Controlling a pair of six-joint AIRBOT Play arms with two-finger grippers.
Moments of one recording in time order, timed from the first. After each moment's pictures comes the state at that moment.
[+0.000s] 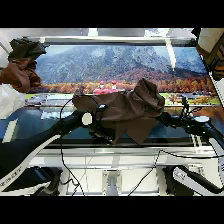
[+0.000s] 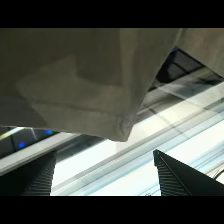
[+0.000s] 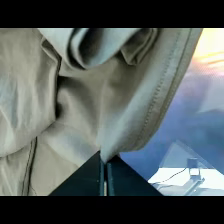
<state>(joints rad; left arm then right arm) -0.73 -1.33 0.87 1.04 -0.94 -1.74 -0.37 -1.14 0.48 -0.59 0.87 0.94</state>
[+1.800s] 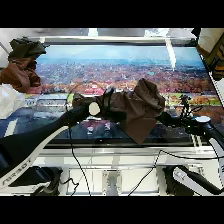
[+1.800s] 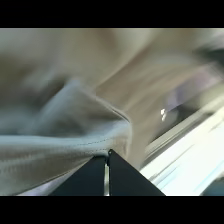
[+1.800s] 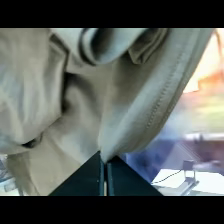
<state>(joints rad) -0.74 -1.41 1.14 0.95 -0.70 -1.67 -0.37 -1.11 0.48 -0.59 0.90 0.90</state>
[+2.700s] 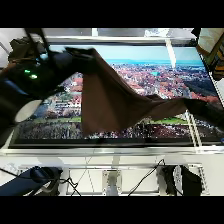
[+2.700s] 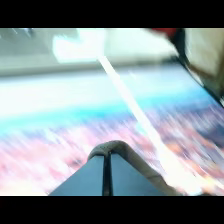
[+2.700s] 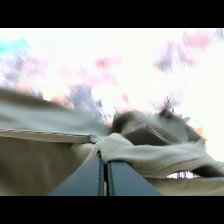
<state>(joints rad) -0.73 -0.94 1.39 2.06 -0.68 -2.15 -0.60 -0.50 0.76 -0.60 1.18 1.02</state>
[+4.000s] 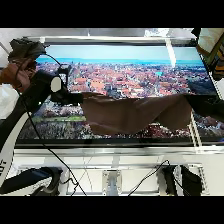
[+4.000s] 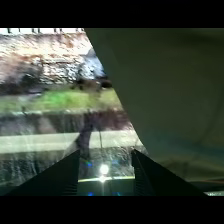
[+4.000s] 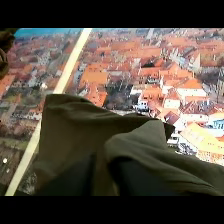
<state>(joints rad) -0.38 -1.26 1.25 1.63 -1.30 -1.87 -0.61 -0.53 0.96 -0.60 1.42 1.02</state>
